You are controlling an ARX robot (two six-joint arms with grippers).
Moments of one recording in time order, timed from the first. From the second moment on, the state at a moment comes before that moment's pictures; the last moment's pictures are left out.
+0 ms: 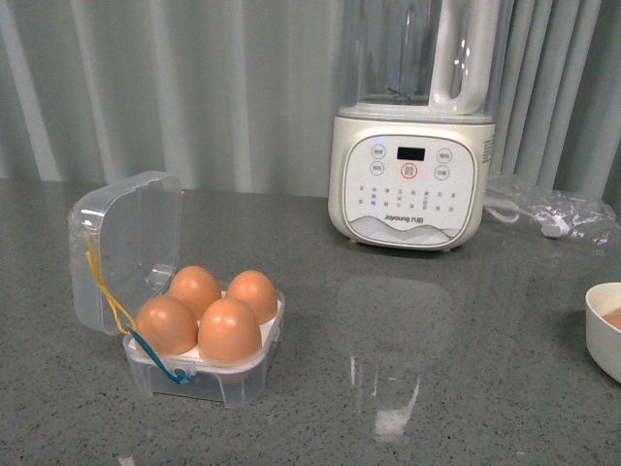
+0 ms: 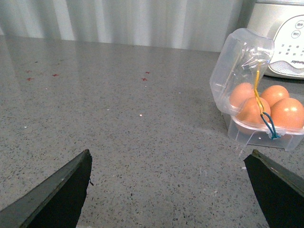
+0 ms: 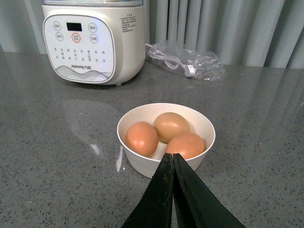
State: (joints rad) left arm 0.00 0.00 0.03 0.00 0.00 0.00; right arm 0.00 0.54 0.05 0.48 0.00 -0.01
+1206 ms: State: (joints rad) left arm 0.00 0.00 0.03 0.00 0.00 0.00; right arm 0.00 0.00 0.00 0.01 0.00 -0.01
